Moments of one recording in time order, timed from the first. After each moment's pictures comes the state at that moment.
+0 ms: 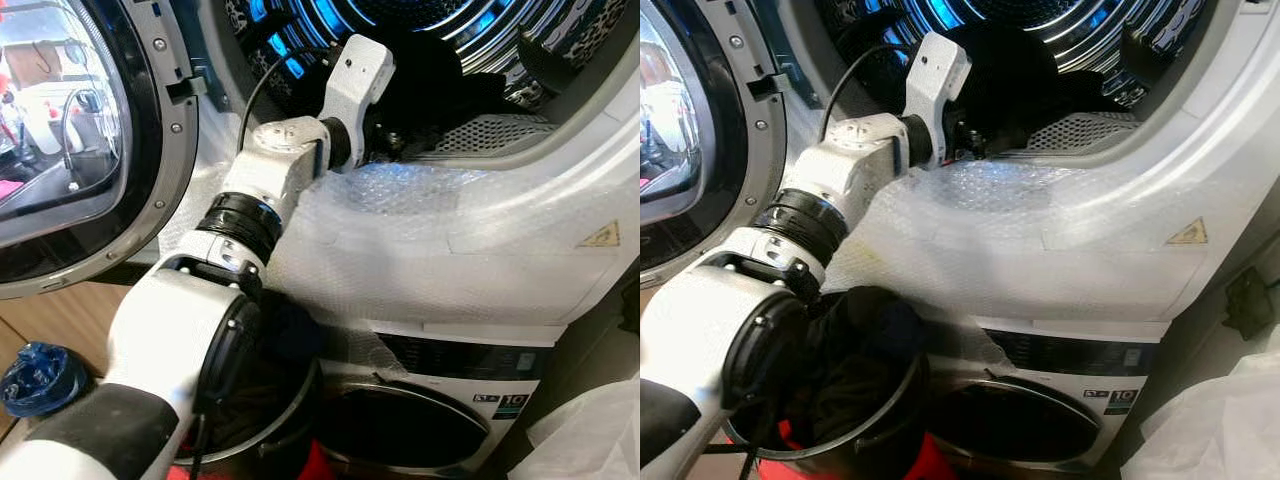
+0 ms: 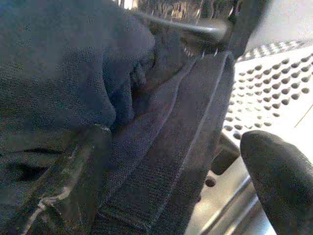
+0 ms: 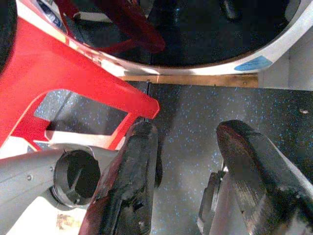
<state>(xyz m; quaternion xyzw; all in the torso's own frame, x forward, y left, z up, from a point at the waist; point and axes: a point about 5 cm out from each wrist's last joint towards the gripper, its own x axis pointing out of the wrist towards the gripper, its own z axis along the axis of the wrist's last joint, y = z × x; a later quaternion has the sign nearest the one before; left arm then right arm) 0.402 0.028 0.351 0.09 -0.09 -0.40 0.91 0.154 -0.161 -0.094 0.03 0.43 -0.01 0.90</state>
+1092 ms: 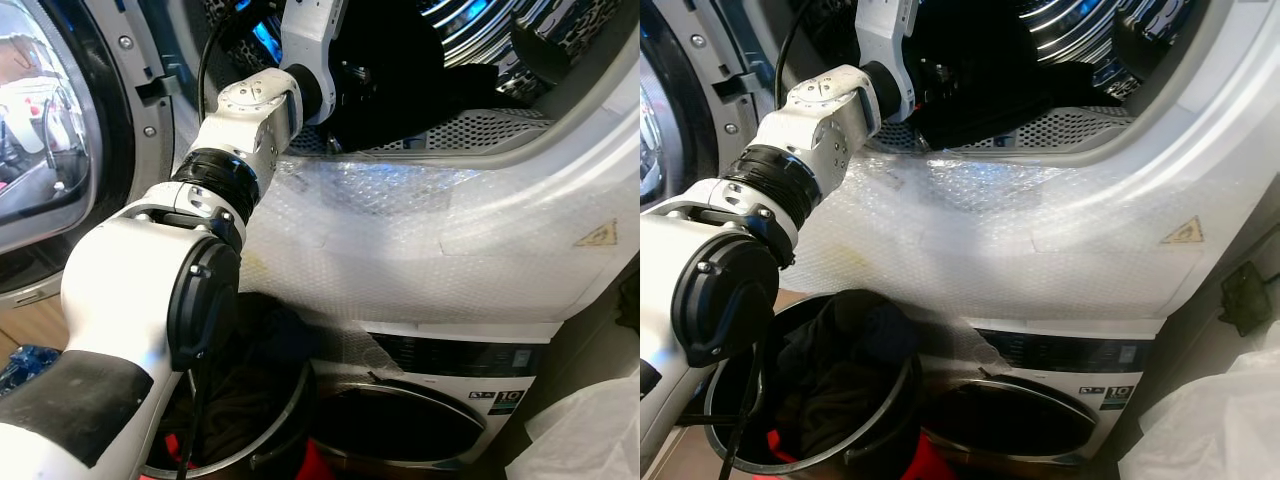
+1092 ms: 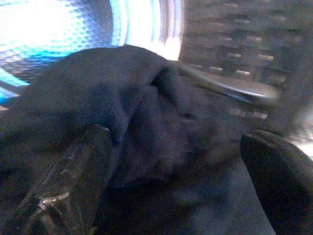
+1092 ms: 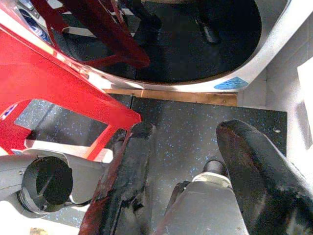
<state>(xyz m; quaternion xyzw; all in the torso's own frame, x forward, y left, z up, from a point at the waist) 0.403 0.048 0.386 0.04 -0.16 -0.41 0.90 0.135 -0.193 -0.092 -0.01 0.40 -0.01 0.92</state>
